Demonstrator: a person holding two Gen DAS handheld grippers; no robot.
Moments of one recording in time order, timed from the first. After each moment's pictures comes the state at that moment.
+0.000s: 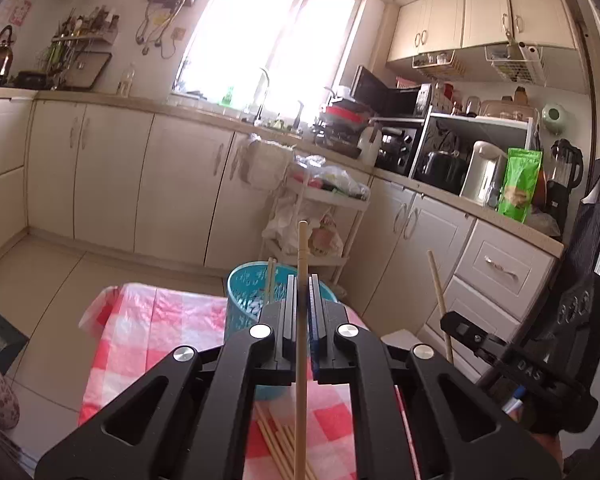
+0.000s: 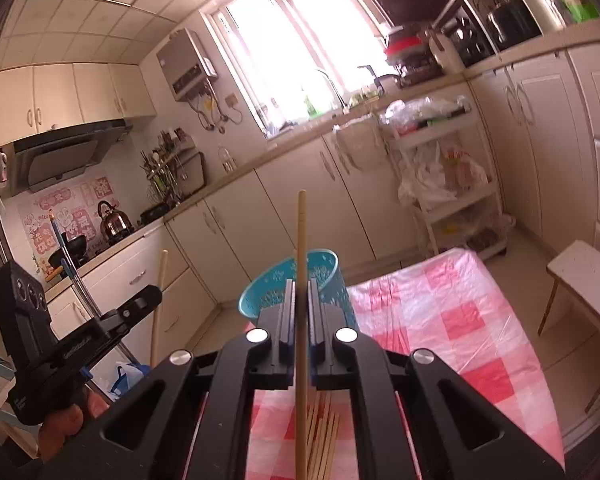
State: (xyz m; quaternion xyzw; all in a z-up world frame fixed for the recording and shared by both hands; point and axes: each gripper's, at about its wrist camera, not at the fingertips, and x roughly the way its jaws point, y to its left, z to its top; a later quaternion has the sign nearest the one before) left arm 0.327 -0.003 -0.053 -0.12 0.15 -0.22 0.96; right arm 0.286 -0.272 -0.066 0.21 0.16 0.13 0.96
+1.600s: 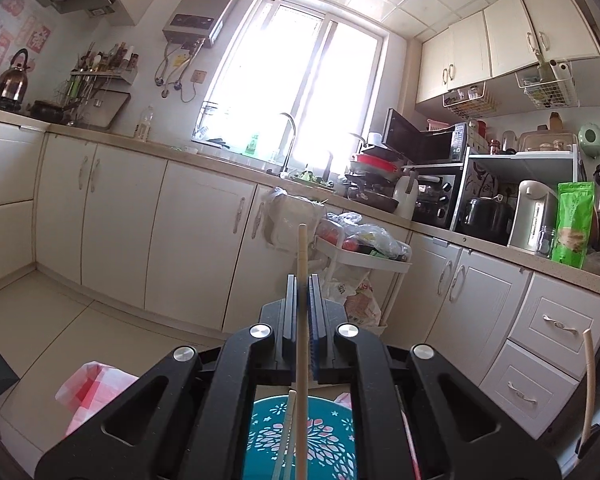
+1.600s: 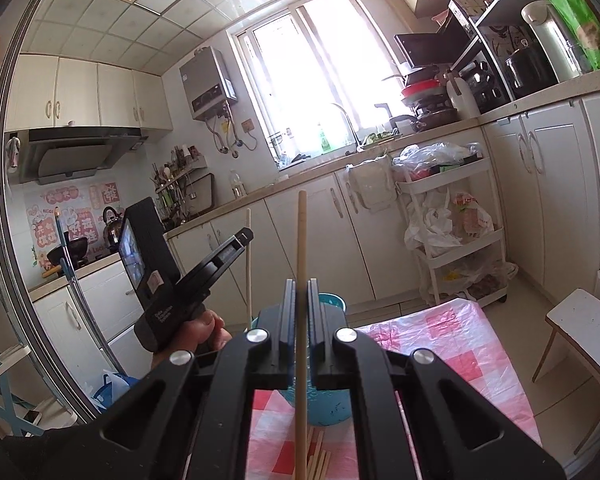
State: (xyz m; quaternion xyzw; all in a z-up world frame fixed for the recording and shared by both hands) left arm 0.467 -0.053 -0.059 -0.13 0.07 -0.14 0.98; right arm 0.288 -0.271 -0.055 0.18 0.10 0.13 0.97
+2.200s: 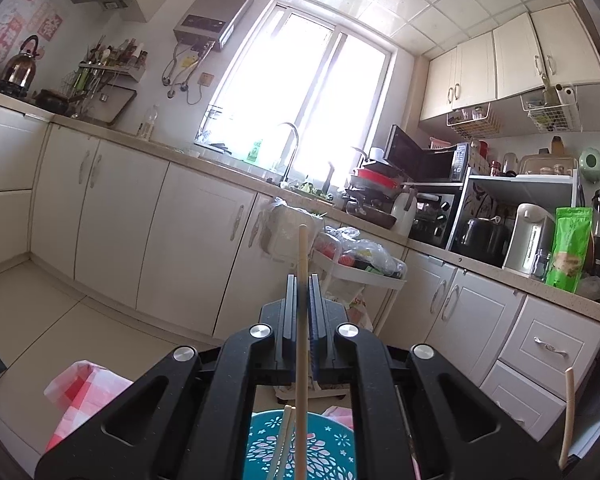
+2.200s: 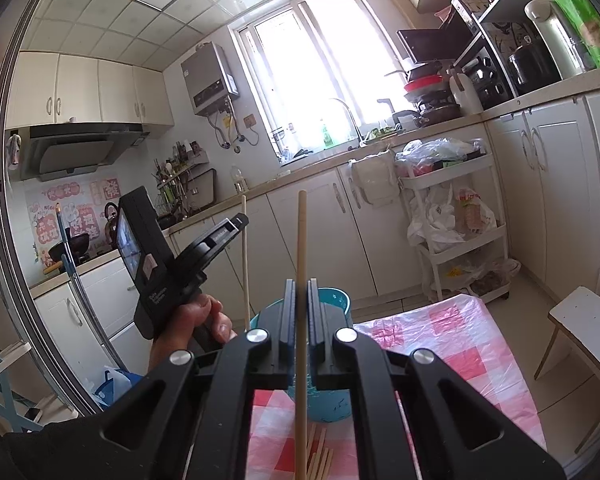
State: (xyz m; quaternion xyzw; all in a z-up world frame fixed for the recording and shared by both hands) left arm 0.472 -0.042 -0.057 -0.16 0.06 -0.15 0.97; right arm 0.291 -0.267 -0.058 0.18 0.11 0.13 0.97
